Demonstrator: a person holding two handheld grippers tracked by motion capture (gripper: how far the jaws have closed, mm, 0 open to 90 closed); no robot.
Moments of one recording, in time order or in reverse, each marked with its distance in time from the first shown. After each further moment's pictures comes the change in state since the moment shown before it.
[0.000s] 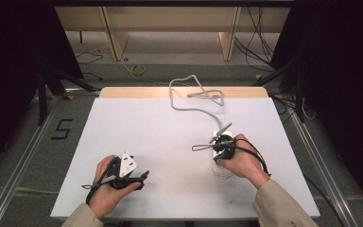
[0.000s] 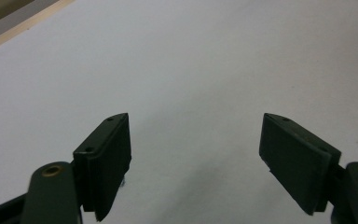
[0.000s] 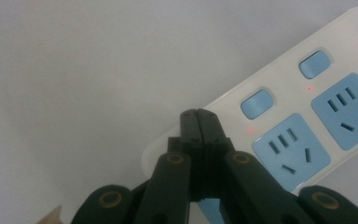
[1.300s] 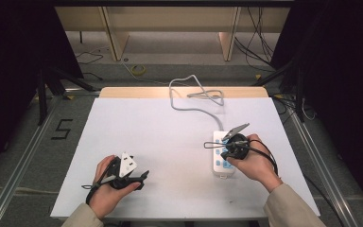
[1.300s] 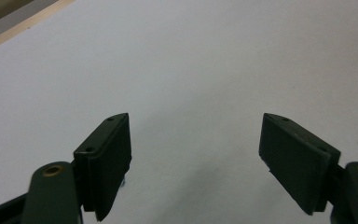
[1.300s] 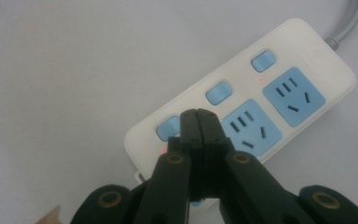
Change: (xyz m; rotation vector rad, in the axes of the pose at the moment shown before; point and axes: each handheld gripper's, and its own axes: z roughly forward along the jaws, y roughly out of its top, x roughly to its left) left arm 0.000 0.000 0.000 0.003 0.000 -0.004; right arm -0.013 -0.025 -0.024 -0.142 -0.025 0.017
